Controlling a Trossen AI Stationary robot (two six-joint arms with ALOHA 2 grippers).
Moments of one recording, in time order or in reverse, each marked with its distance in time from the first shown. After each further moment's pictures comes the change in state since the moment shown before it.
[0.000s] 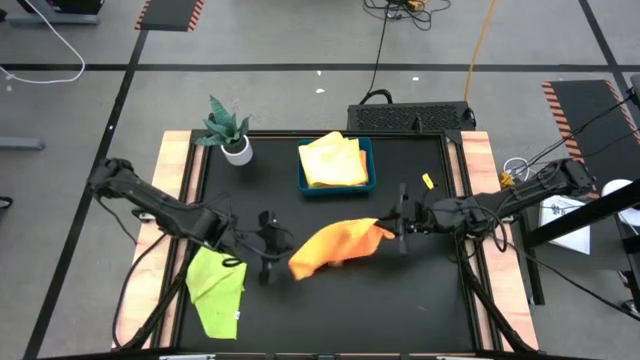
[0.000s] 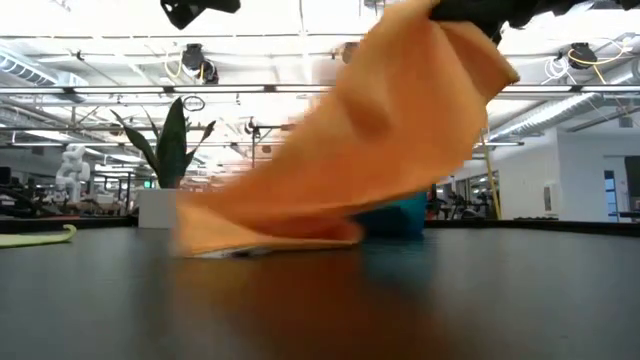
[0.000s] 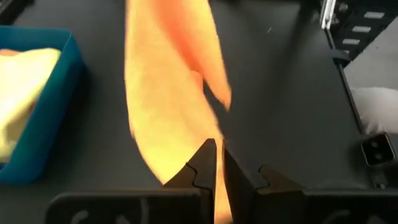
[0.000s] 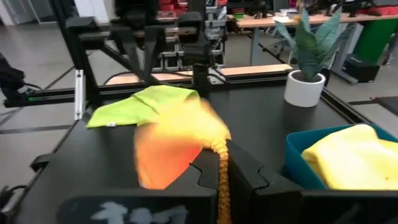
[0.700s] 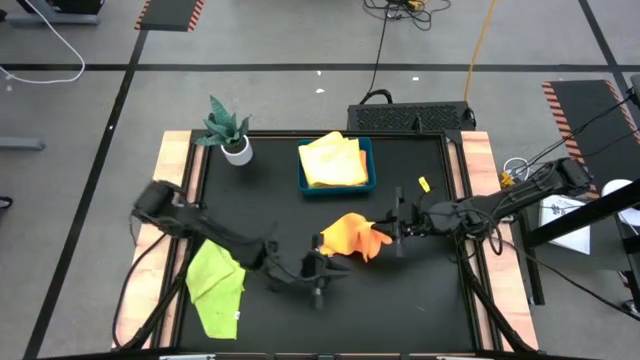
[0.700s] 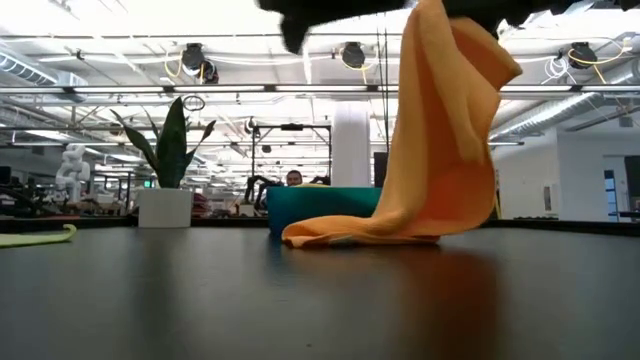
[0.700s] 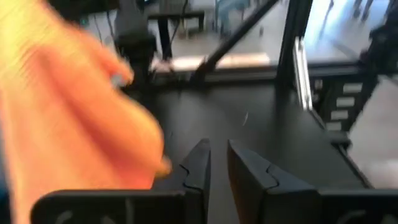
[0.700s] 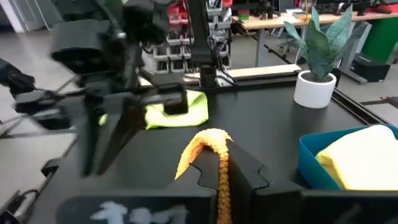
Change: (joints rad) left arm 0.003 0.453 -0.001 0.901 -0.026 0.302; right arm 0.020 0.048 0.000 0.057 0.000 0.018
